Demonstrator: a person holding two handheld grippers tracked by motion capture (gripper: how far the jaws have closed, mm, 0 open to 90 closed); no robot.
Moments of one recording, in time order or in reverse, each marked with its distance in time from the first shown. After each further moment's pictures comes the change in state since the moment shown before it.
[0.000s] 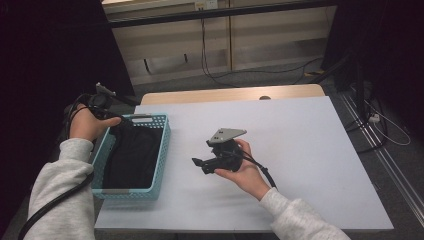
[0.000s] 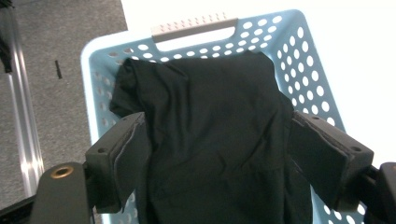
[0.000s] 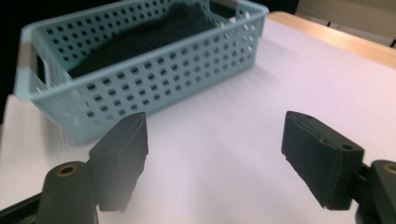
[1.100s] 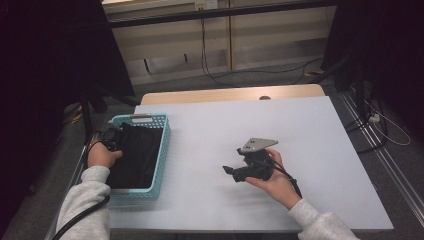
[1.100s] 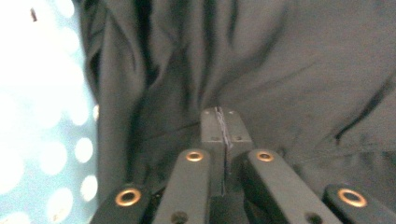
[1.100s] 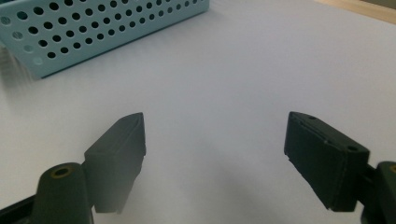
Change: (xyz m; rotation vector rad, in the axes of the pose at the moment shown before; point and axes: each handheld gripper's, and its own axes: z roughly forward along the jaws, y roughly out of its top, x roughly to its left) left arm 0.029 -0.074 0.099 0.142 0.027 -0.076; right arm -0.034 -0.057 -0.048 0.066 -0.080 0.027
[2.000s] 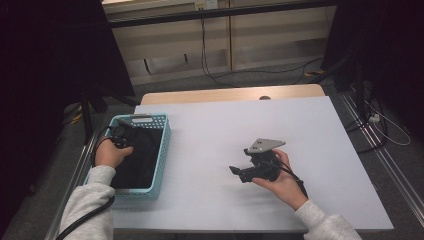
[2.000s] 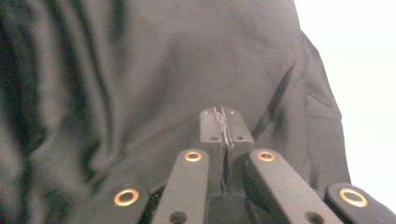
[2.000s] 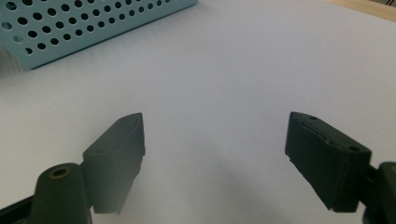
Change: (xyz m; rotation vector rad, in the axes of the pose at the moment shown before) left arm -0.039 0.013 -0.005 -0.065 -0.155 0.064; right arm -0.009 -0.009 -0.012 0.011 -0.022 0.001
